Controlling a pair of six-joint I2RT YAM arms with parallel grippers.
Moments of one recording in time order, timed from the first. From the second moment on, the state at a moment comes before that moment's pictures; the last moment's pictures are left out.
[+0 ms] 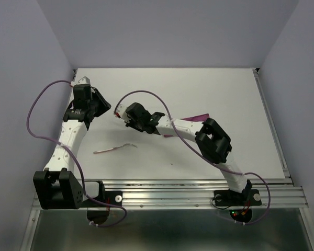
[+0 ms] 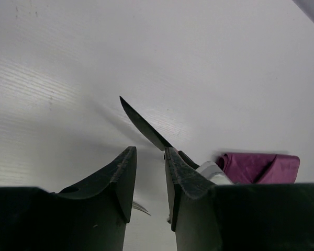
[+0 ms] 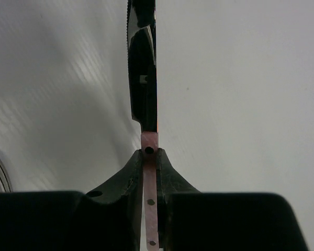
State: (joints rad) left arm -0.02 1.24 1.06 -0.47 0.08 -0.58; right arm 0.97 2.20 1.76 -0.30 0.23 -0.34
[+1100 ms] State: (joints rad) left arm -0.20 1.66 1.18 -0.49 0.13 -0.43; right arm 0.80 1.87 1.34 -0.19 -0.03 0.31
